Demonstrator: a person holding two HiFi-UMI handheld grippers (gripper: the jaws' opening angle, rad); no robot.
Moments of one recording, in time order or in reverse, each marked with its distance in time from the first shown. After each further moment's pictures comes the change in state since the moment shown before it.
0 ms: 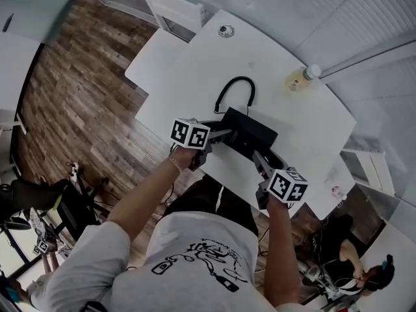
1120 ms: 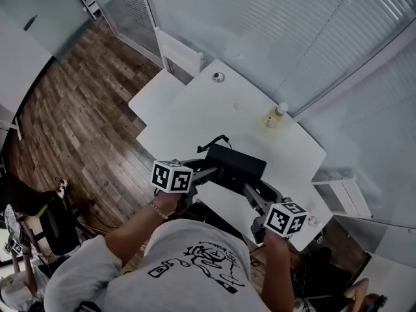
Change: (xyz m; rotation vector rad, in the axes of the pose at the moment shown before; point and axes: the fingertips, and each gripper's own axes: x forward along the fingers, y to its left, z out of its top) left arm -0.097 -0.140 0.010 0.001 -0.183 0.072; right arm -0.128 0.083 0.054 -0.158 -0.034 0.171
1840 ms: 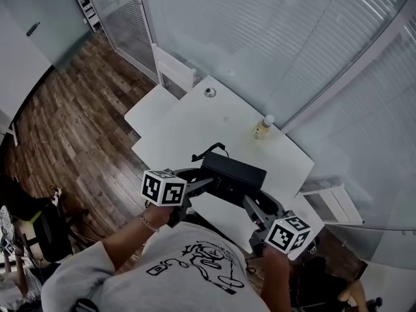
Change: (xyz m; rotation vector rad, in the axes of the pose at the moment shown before) left arm -0.036 -0.083 0.022 0.064 -0.049 -0.020; right arm -0.073 0.041 0.039 -0.057 -0.116 0.055
